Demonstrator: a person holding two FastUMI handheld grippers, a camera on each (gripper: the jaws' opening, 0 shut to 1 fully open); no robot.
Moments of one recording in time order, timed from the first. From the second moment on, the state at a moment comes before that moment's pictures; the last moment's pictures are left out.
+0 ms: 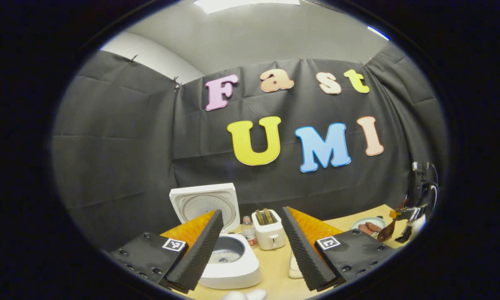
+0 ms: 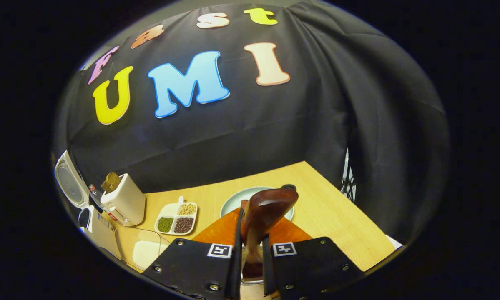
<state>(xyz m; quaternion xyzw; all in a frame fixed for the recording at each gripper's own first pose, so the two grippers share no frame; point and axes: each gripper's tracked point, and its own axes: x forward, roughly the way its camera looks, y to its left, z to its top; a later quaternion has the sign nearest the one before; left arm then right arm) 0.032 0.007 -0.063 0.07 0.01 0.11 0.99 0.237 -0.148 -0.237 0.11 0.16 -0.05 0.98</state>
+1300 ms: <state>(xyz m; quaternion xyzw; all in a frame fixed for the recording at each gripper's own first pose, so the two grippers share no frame) -0.010 0.108 -0.086 0.04 0.01 0.14 0.99 0.226 0.125 -0.229 -0.18 0.11 0.11 0.97</state>
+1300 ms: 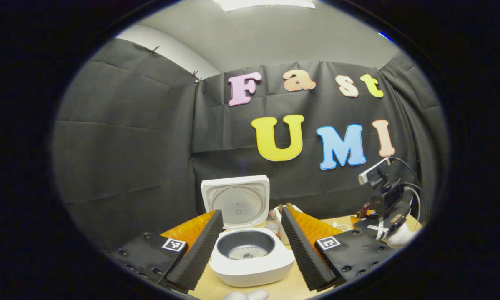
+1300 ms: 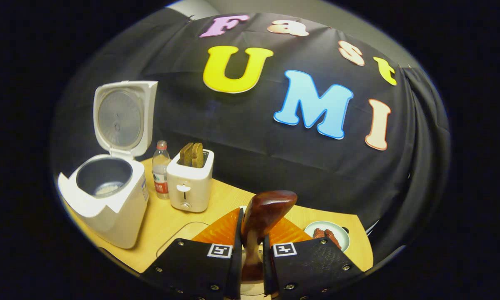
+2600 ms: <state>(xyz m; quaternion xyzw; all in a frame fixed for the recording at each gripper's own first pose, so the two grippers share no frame) -0.003 0.130 -0.119 0.04 0.05 0.15 0.99 0.210 0.179 -0.321 -0.14 0.21 0.13 0.96</state>
